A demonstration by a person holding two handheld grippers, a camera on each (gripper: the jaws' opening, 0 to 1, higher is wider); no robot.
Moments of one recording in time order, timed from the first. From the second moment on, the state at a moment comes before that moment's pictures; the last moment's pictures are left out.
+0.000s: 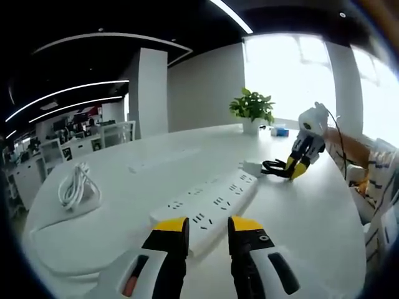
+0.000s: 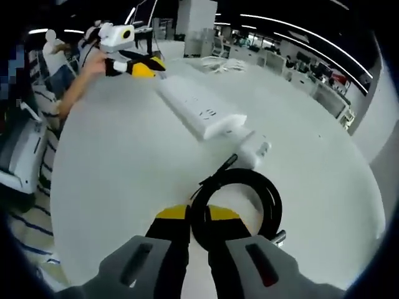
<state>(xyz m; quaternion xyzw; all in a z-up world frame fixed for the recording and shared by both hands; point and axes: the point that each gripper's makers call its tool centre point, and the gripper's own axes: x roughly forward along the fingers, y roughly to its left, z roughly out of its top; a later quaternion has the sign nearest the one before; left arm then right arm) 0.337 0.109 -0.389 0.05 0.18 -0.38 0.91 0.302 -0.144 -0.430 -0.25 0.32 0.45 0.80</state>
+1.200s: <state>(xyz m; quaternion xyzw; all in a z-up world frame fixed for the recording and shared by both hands) 0.334 0.105 -0.389 0.04 0.18 -0.39 0.90 0.334 -0.105 -0.334 0.17 0.16 0.41 0.88</state>
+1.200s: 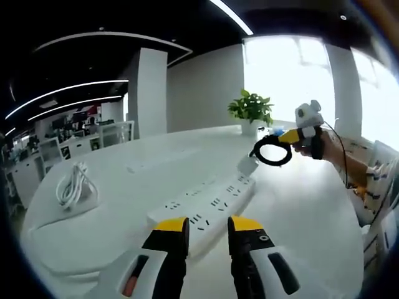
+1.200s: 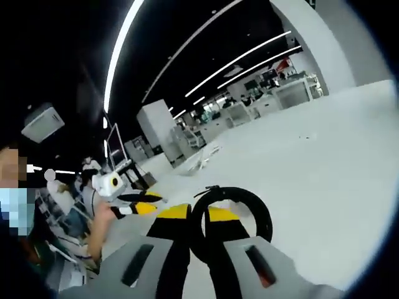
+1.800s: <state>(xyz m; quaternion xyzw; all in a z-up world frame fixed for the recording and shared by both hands) 0.333 0.102 -0.388 0.05 0.17 -0.39 0.90 0.333 -0.094 -0.321 0.20 0.14 0.40 0.88</state>
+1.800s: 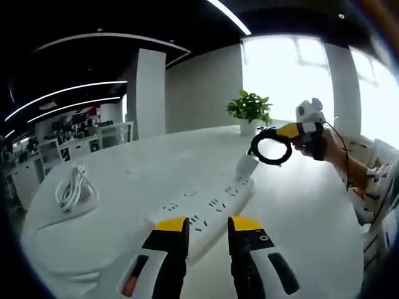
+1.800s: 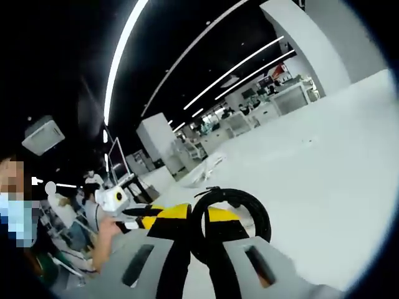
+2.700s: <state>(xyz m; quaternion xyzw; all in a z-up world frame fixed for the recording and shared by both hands) 0.332 0.101 -0.385 0.05 0.17 -0.39 0.90 0.308 -0.060 -0.287 0.28 0.10 0.43 0.85</state>
